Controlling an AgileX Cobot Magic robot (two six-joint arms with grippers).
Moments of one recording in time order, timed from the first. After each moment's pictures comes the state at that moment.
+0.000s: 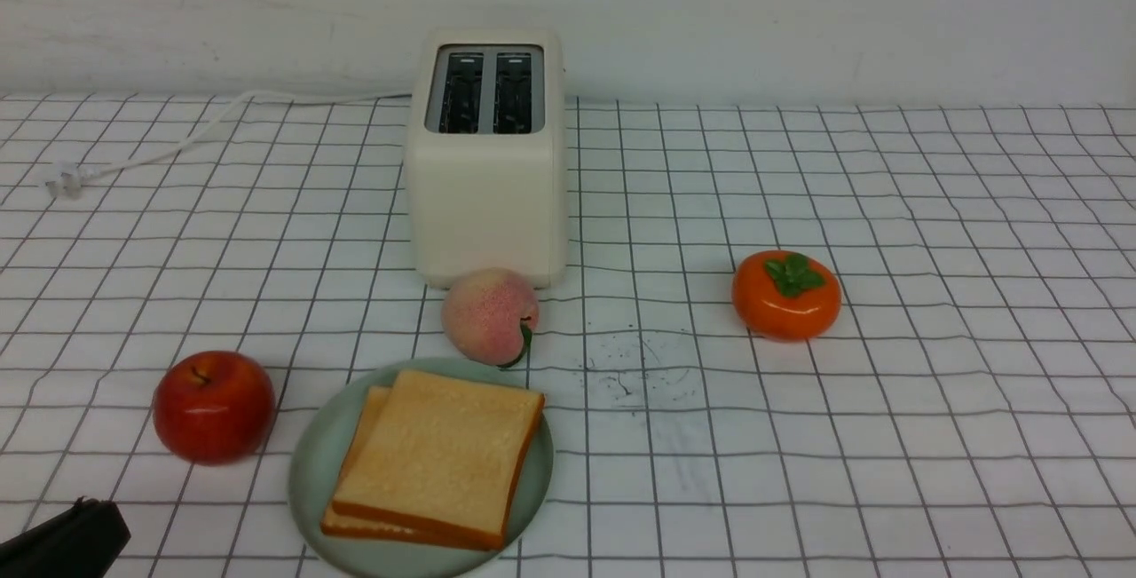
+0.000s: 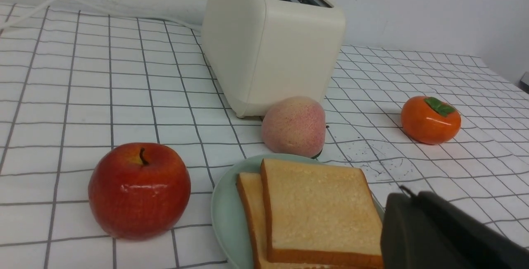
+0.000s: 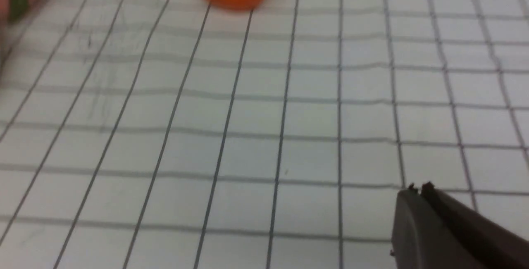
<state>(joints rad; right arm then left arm) 0.27 0.16 -0.14 -0.36 0.48 0.52 -0.18 0.17 -0.15 -0.70 0.23 0.43</state>
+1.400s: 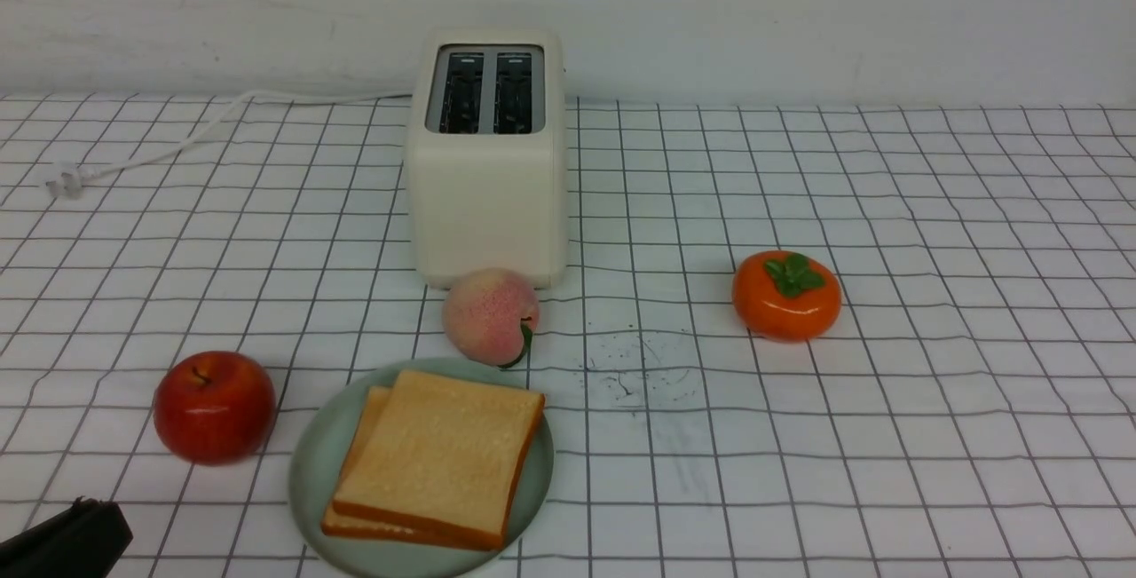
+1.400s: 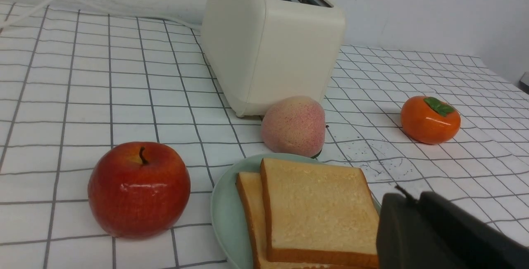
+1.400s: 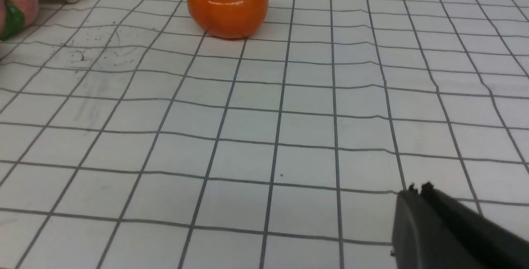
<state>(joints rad) 0.08 -0.01 0.02 0.07 0.38 -0.02 -0.18 0.17 -0.15 -0.70 0.23 0.43</state>
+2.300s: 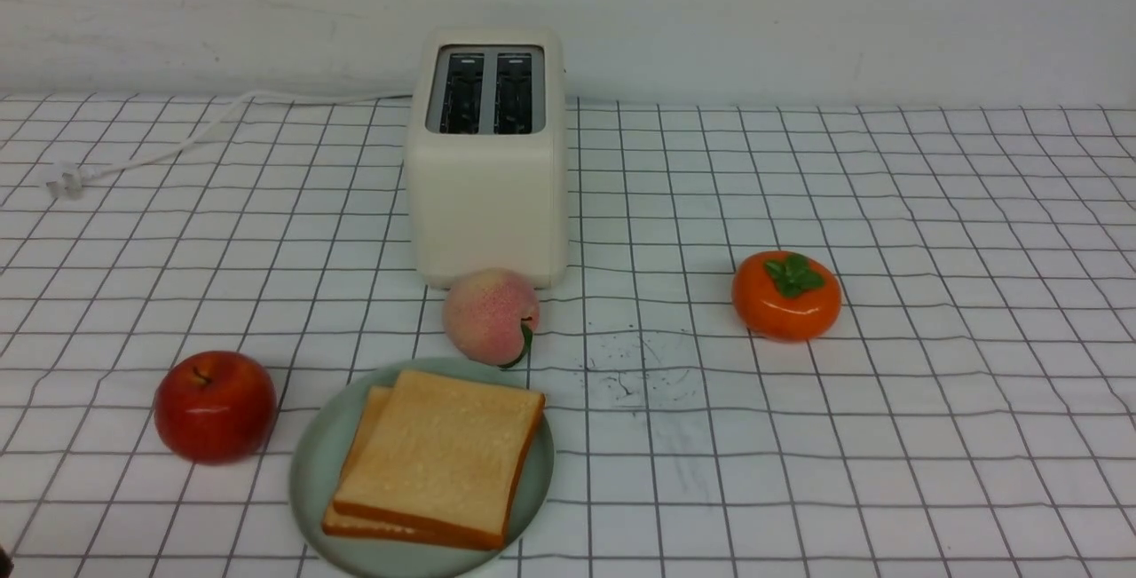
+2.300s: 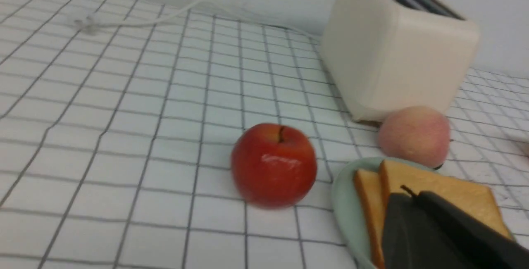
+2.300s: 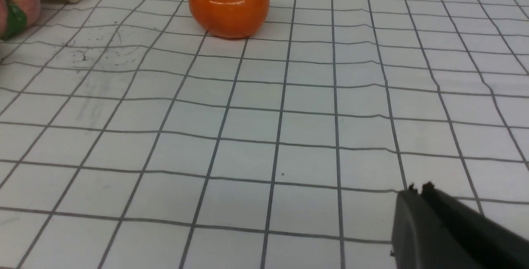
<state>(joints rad) 0.08 -0.01 0.02 0.07 0.39 -0.02 -0.03 0.00 -0.06 -0.13 0.29 -0.14</state>
